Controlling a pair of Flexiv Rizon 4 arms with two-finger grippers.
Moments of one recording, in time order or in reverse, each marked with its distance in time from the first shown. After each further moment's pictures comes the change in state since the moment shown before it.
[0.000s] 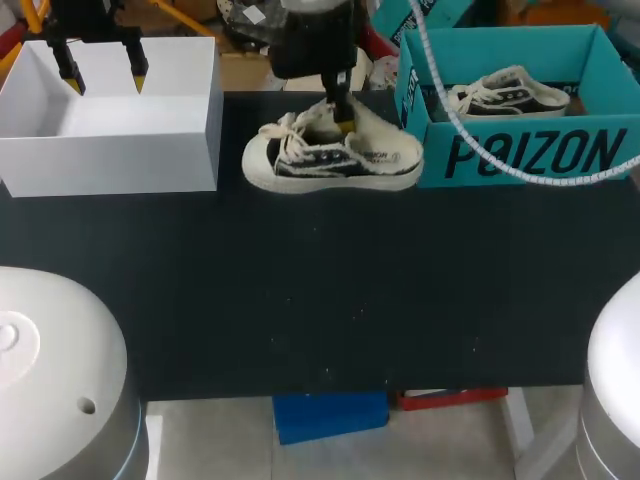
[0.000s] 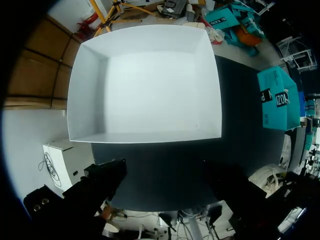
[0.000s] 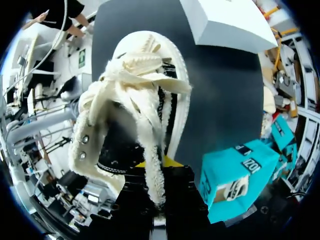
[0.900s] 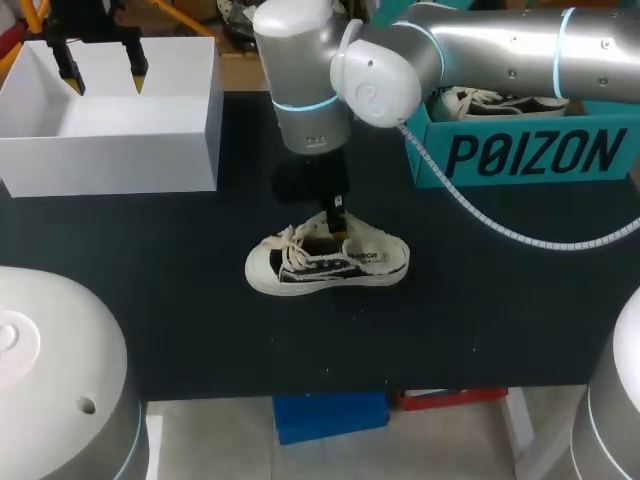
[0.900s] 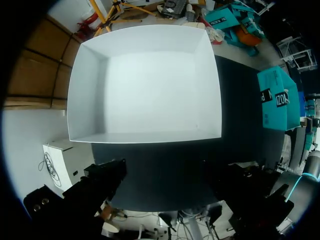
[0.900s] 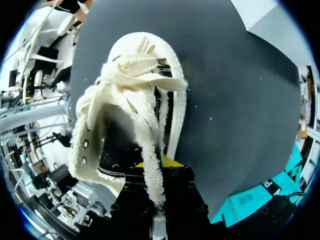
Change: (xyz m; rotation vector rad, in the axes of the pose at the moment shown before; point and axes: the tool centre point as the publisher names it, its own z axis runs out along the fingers) left arm 0.000 0.000 0.000 0.000 0.000 0.000; right arm 0.023 0.040 0.168 -0.033 0.029 -0.111
